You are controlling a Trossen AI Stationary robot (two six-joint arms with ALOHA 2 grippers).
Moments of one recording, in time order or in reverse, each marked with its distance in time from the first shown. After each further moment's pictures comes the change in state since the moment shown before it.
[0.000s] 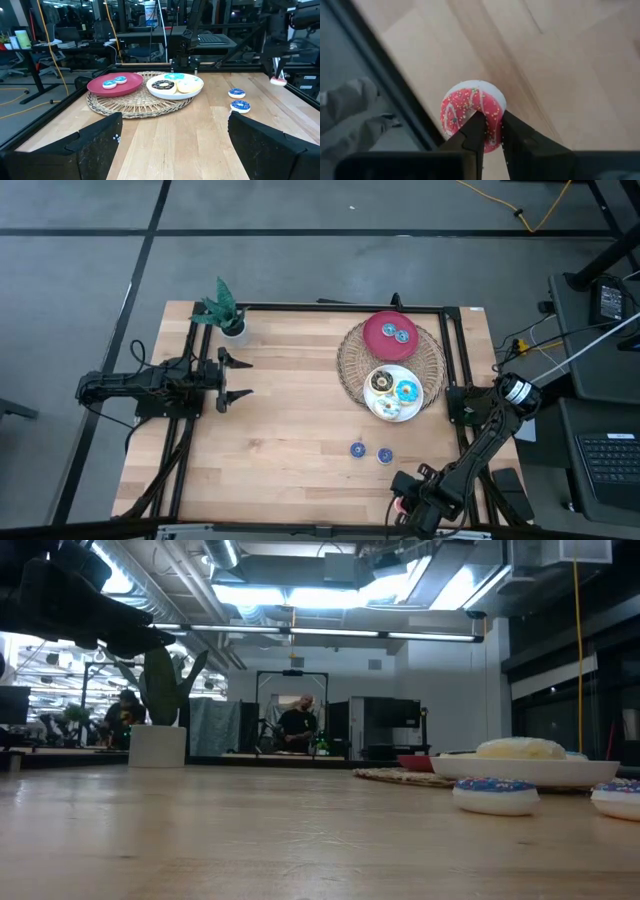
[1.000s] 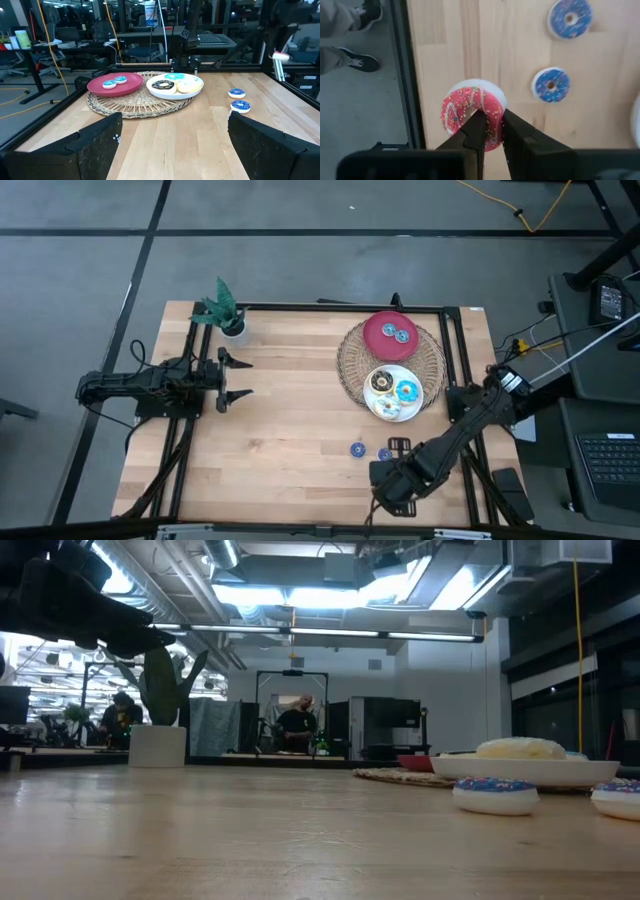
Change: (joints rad) left arm 0.000 0.000 0.000 0.000 0.000 0.000; right arm -0.238 -0.002 0.398 -0.463 -0.105 -0.762
